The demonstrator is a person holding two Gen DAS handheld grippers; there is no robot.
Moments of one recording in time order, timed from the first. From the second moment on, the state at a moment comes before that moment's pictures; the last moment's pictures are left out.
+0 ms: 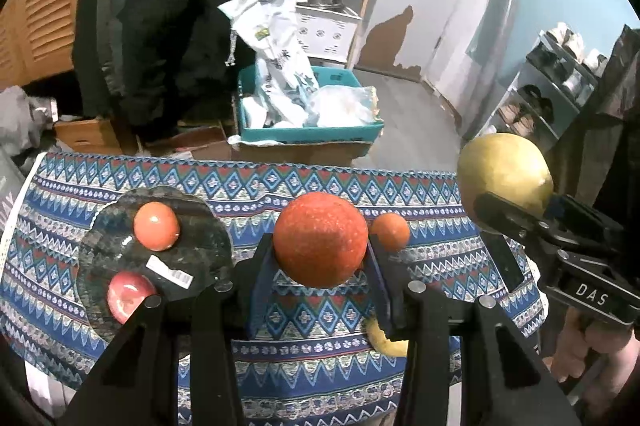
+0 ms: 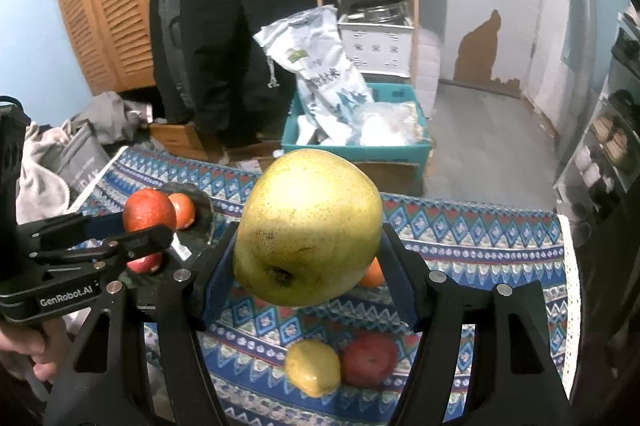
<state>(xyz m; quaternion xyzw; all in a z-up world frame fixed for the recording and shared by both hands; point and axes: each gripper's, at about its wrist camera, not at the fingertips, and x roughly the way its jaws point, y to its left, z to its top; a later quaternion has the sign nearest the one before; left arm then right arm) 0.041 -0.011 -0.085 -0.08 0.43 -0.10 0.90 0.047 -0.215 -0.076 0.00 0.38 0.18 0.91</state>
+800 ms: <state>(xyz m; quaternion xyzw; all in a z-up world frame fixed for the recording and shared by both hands) 0.037 0.086 -0.107 -0.13 0.44 -0.02 0.89 0.074 -0.116 -0.091 -0.02 0.41 0.24 0.88</state>
